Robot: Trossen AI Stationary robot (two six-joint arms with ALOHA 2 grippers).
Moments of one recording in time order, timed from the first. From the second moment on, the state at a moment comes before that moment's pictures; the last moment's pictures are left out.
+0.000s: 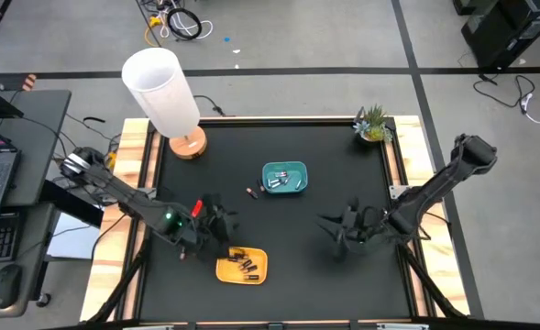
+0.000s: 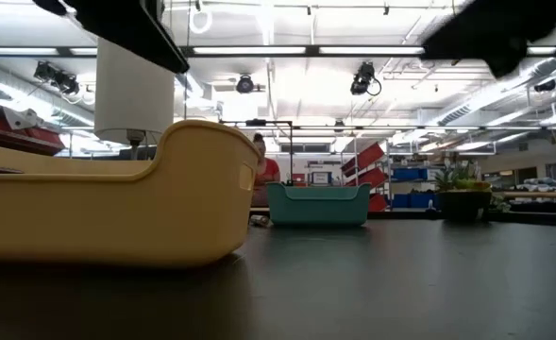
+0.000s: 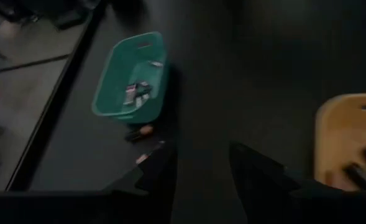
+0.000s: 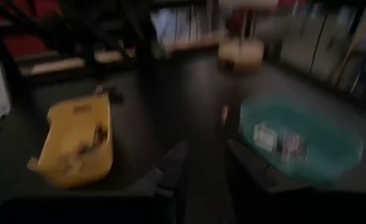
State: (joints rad) left arm -0.53 1.39 0.99 -0.55 -0.75 -0.32; right arm 0.69 1.25 0.61 0.12 1.01 0.51
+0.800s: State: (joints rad) left arm 0.11 1.39 0.87 -0.36 -0.17 -0.13; right arm 0.52 1.37 0.61 0.57 0.71 0.03
